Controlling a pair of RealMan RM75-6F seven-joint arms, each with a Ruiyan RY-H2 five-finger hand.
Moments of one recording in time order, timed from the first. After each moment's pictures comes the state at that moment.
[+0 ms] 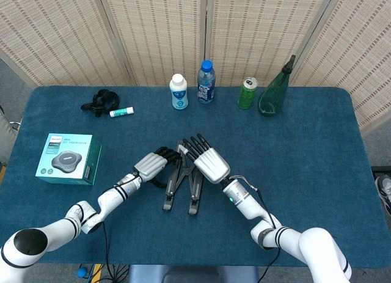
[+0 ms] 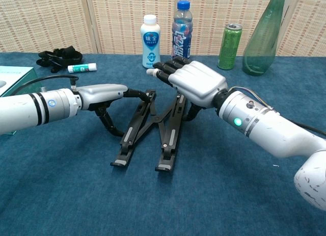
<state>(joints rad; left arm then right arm) -0.95 -1.78 -0.01 -0.82 1.56 0.82 -0.52 0.86 -2.01 0.13 -0.71 -1.56 1.11 -0.23</state>
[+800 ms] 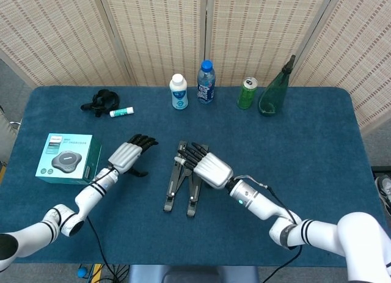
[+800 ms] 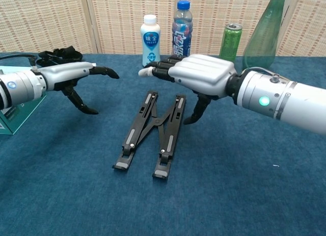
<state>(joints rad) -0.84 -1.62 -0.05 -0.96 1.45 0.89 -0.40 0.90 -1.62 0.09 -1.24 -1.57 0.93 -0.16</state>
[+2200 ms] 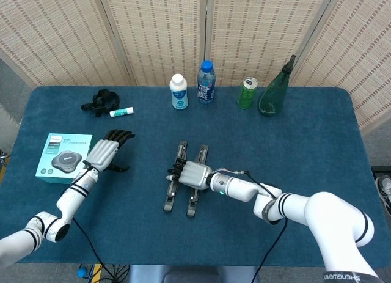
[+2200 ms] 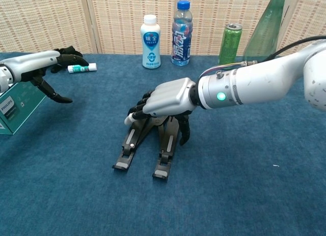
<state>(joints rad) -0.74 -1.54 -0.11 -1.01 1.39 0.92 -0.35 1.24 -1.64 -0.03 -1.09 -1.69 0.54 0.07</state>
